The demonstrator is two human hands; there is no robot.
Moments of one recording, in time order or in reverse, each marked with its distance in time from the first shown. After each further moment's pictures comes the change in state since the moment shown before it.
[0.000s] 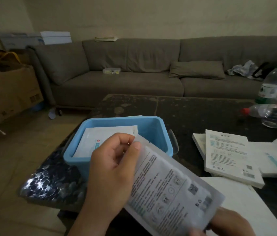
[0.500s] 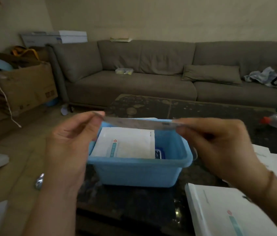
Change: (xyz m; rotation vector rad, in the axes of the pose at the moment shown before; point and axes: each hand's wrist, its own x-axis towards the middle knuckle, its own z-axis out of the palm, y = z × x) left_hand 0.044 -0.015 -0.073 -0.269 0.304 -0.033; right_hand 0.122 -0.055 0.006 -0.466 -0.038 -0.608
